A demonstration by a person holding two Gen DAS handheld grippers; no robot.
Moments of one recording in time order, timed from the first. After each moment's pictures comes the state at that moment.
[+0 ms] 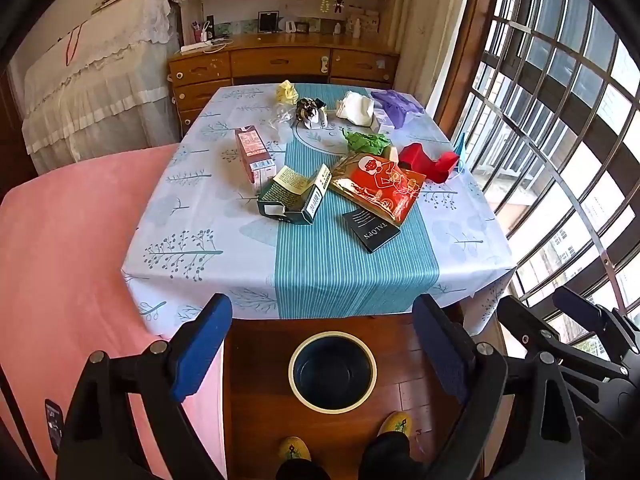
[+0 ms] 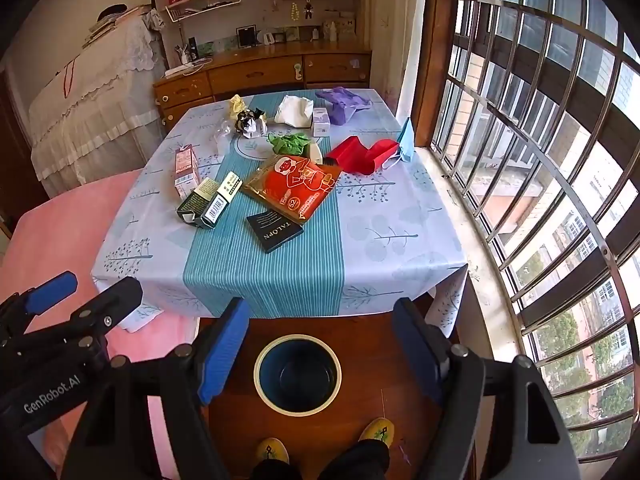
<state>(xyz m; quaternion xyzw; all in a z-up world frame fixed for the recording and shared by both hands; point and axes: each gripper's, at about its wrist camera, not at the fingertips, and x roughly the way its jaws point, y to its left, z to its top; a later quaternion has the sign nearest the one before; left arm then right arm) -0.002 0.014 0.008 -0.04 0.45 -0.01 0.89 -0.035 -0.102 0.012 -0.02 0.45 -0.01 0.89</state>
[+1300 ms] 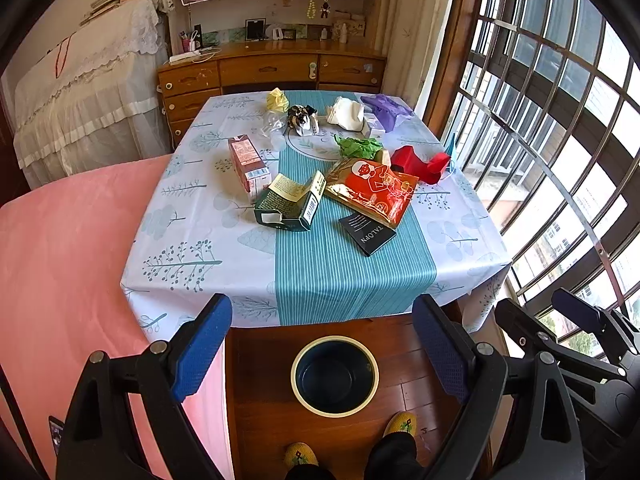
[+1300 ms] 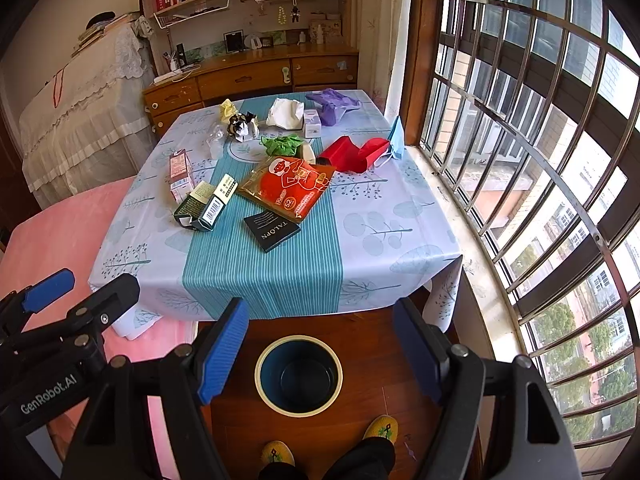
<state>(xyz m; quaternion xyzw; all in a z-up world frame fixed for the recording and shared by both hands) 0.000 0.012 0.018 -0.03 0.44 -0.02 0.90 -0.041 -0.097 0.012 -0.01 0.45 -0.03 0.89</state>
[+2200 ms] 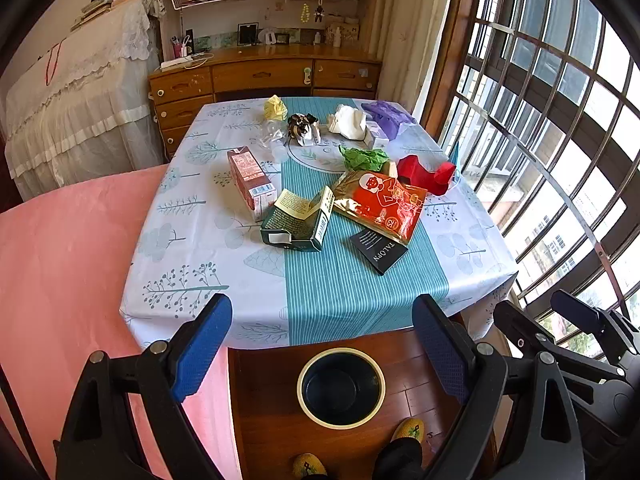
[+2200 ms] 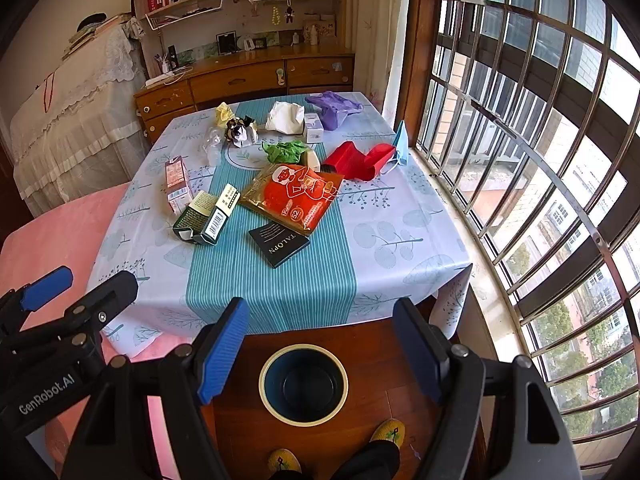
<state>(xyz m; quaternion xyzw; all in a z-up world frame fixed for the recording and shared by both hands) 0.028 0.039 0.013 -0.03 0.43 -0.04 0.90 -0.020 -0.074 0.012 -0.01 0.45 -0.05 0.89</state>
